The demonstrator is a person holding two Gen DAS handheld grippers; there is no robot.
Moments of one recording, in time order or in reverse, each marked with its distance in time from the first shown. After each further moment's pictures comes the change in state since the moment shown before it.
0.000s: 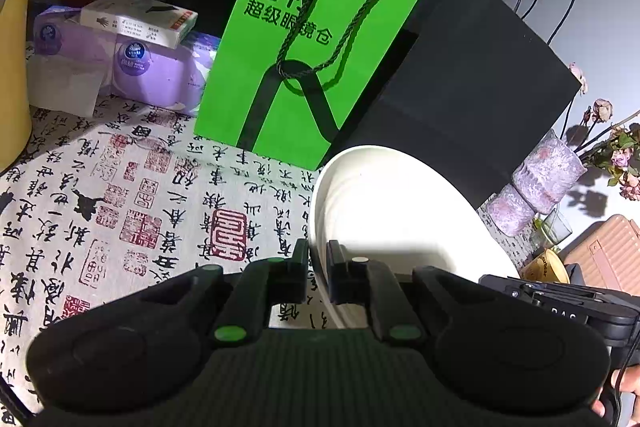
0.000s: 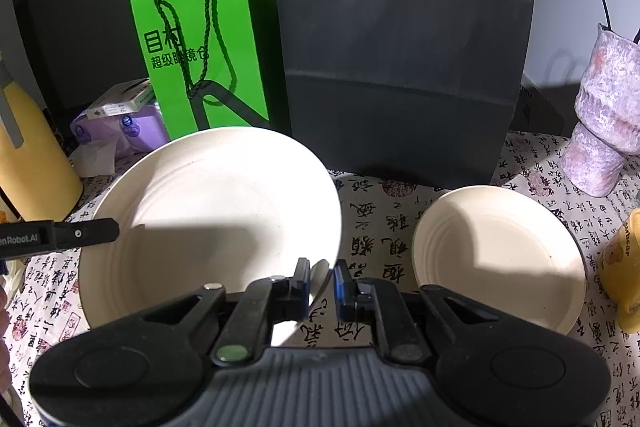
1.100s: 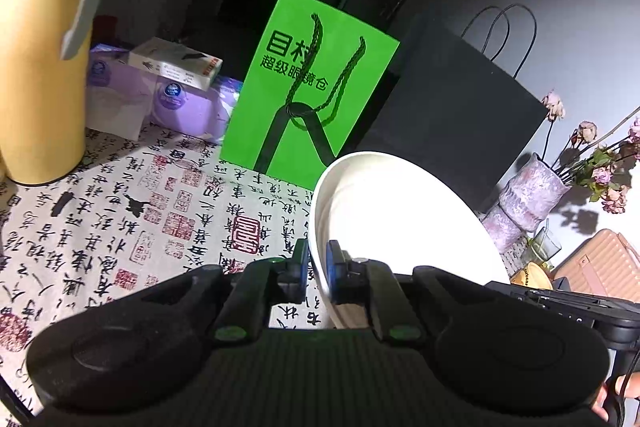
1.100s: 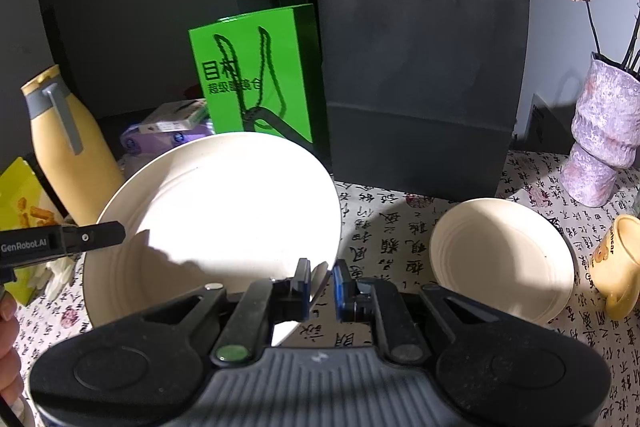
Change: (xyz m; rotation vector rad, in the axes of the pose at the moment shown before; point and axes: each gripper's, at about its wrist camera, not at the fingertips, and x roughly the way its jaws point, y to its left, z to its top) left arm -0.090 -0.021 -0.021 -0.011 -0.107 0.047; right arm -0.075 0.024 -0.016 -0.015 -0.061 0.068
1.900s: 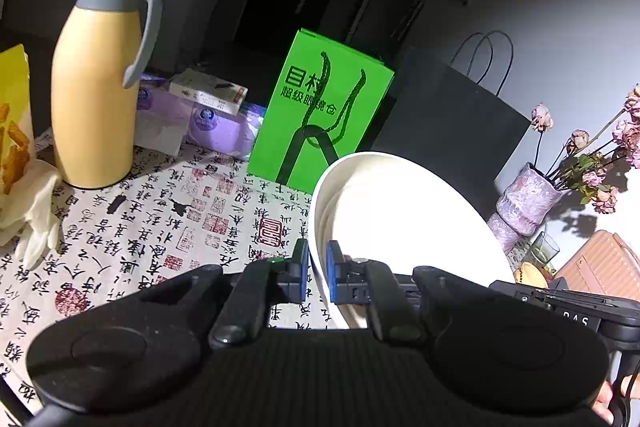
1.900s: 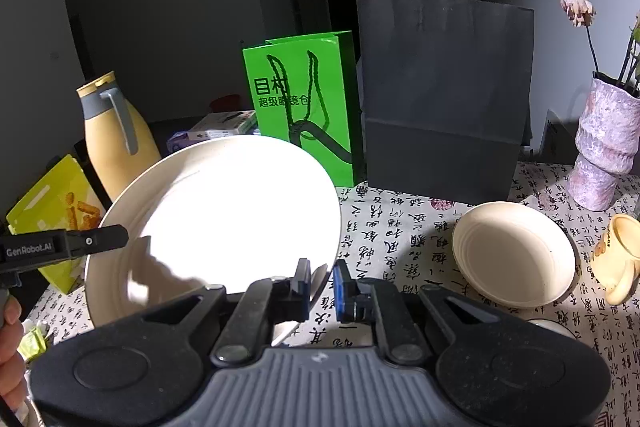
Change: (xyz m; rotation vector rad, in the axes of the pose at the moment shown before) left arm -0.086 -0.013 -0.019 0.014 -0.072 0.060; right arm -0.066 0.035 -0.022 -0.024 -0.051 0.058
